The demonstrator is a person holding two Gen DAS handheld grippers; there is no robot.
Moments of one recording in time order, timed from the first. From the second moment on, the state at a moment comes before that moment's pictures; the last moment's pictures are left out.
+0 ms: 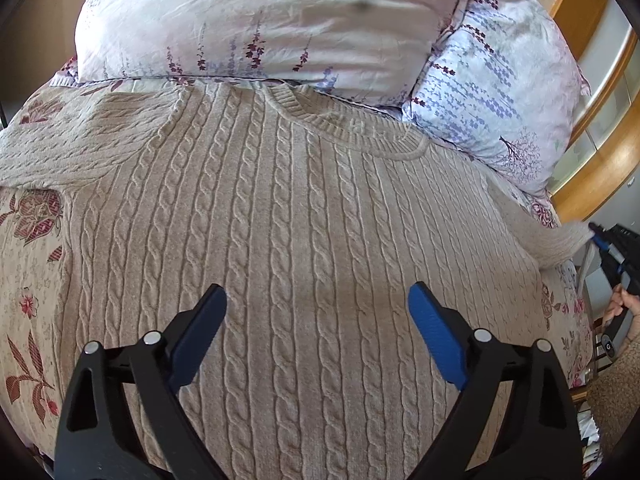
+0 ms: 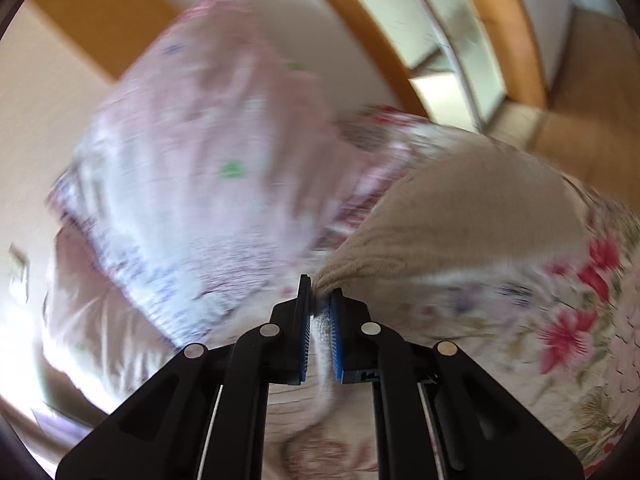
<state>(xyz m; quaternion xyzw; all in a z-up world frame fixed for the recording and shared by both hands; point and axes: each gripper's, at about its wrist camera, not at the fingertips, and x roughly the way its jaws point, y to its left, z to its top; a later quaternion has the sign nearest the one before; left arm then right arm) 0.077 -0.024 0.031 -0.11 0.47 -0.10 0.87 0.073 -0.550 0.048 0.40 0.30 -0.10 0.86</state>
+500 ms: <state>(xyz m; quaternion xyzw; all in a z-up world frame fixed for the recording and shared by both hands) 0.078 -0.001 0.035 -0.13 0.46 -0.09 0.87 0.116 -0.334 0.049 0.32 0.38 0.13 0.86</state>
